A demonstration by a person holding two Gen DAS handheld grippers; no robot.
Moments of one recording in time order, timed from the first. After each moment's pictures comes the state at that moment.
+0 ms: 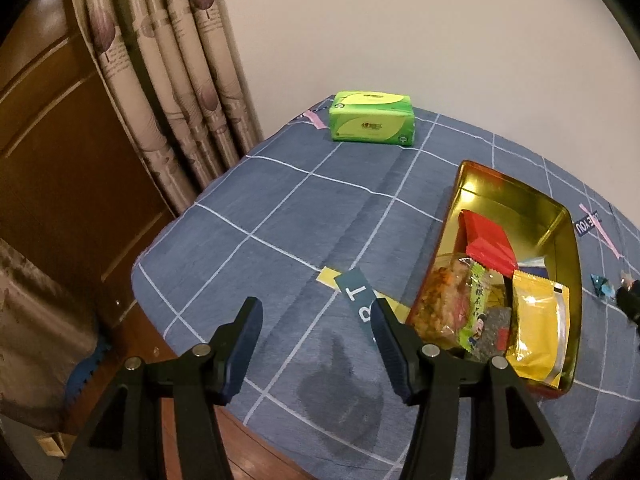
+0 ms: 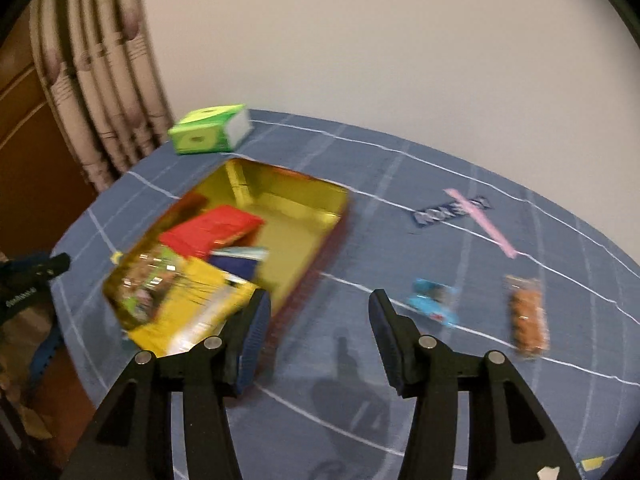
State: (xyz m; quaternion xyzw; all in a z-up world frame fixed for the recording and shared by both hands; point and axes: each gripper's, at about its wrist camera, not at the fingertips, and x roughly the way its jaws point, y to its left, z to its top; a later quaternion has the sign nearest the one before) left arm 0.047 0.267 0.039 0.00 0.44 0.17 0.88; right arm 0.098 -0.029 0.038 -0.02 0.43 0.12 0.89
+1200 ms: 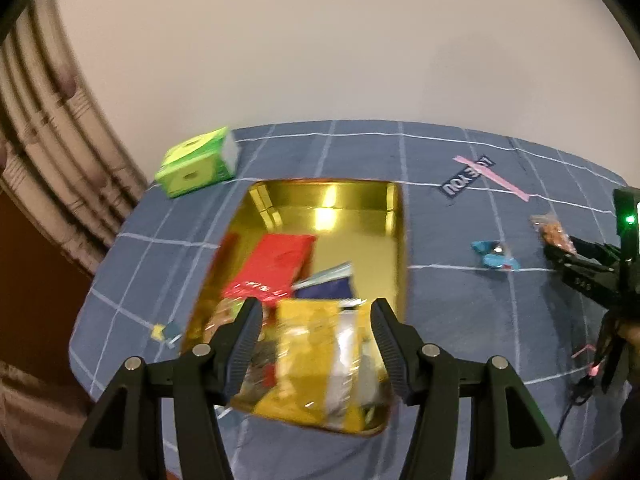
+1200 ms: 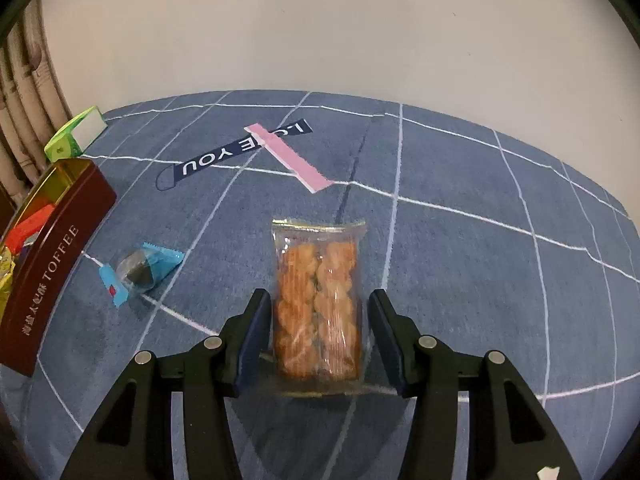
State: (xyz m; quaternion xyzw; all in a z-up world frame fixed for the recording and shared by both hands) left arm 0.098 0.079 0.042 0.10 0.45 0.01 0.89; right arm 0.151 -0.211 -0.056 0.02 0.46 0.03 0.88
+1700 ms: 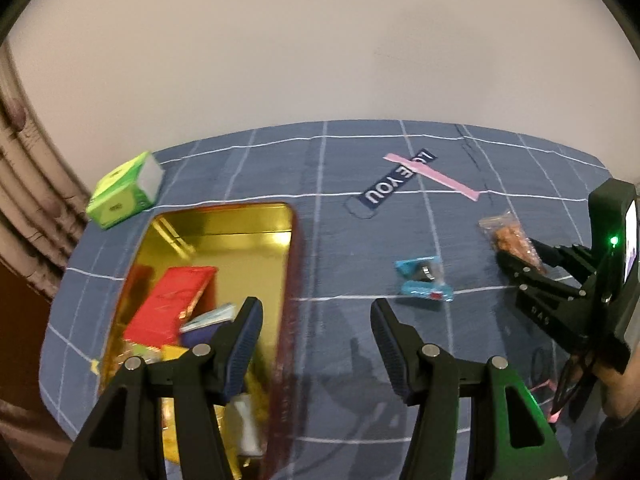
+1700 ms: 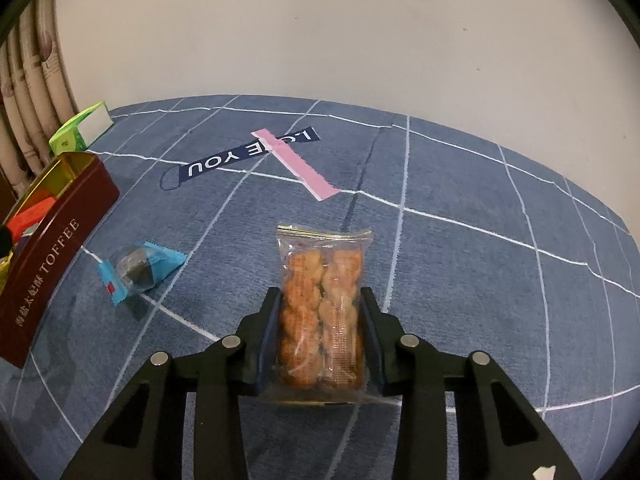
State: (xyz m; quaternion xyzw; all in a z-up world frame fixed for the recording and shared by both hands) left arm 0.130 -0.002 0.017 0.11 0.46 -0.05 0.88; right arm 0.153 -0.206 -0.059 0.00 0.45 0.03 0.89
